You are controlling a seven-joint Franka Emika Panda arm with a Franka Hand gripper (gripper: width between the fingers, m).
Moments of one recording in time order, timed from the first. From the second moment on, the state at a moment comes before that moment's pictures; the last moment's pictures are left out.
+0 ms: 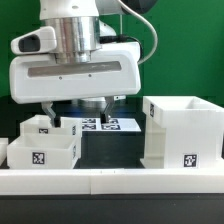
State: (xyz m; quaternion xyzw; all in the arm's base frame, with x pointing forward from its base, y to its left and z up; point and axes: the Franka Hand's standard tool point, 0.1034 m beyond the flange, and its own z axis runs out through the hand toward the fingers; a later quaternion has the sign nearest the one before) arm 0.573 -0.073 0.074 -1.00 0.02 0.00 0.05
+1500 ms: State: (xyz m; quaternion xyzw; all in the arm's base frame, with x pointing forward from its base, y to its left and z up) arm 0.536 -0.085 0.005 -1.00 0.03 -0.02 0.00
